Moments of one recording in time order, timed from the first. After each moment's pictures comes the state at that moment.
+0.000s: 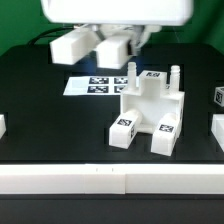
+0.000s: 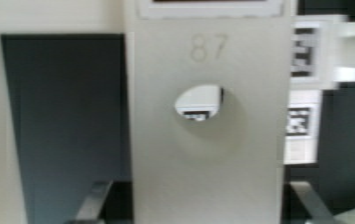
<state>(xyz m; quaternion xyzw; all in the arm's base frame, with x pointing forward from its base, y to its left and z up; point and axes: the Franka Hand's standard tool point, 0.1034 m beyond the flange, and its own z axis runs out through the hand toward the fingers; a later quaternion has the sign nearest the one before) 0.576 0.000 0.139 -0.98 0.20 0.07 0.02</state>
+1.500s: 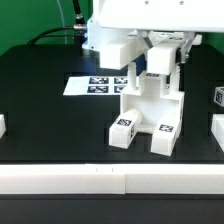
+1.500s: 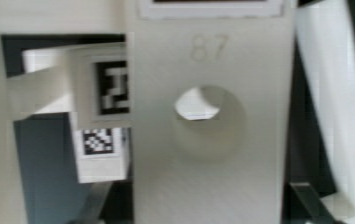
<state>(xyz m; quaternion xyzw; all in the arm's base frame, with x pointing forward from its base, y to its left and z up) 0.580 0.052 0.131 -0.98 0.21 0.02 0.02</state>
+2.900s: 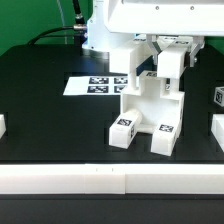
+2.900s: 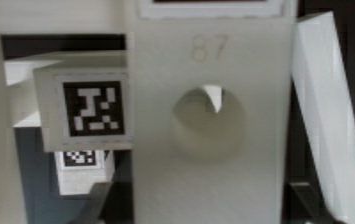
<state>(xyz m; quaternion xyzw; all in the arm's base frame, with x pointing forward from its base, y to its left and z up) 0.578 0.061 0.122 -0.98 0.19 0.01 0.02</state>
